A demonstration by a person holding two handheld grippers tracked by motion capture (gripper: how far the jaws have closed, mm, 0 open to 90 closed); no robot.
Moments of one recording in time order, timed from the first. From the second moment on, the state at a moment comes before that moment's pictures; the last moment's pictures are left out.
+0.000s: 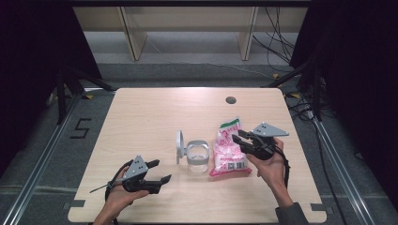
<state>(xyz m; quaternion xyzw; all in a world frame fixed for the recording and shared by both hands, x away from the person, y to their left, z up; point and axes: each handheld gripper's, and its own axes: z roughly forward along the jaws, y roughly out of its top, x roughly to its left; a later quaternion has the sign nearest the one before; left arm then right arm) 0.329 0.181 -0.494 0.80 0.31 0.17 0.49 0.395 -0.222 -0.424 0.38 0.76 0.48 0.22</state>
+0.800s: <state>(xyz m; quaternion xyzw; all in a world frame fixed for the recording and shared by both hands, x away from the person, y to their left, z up) 0.329 0.175 -0.497 0.80 0.30 0.16 0.50 0.428 -0.236 -0.464 0.44 0.77 0.42 0.20</state>
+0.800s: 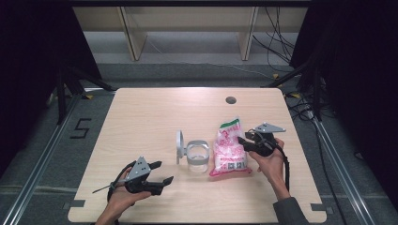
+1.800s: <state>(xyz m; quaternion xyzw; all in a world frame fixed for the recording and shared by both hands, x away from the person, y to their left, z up) 0.326 0.175 -0.495 0.79 0.31 0.16 0.50 0.443 -0.231 -0.488 0.45 0.77 0.42 0.17</state>
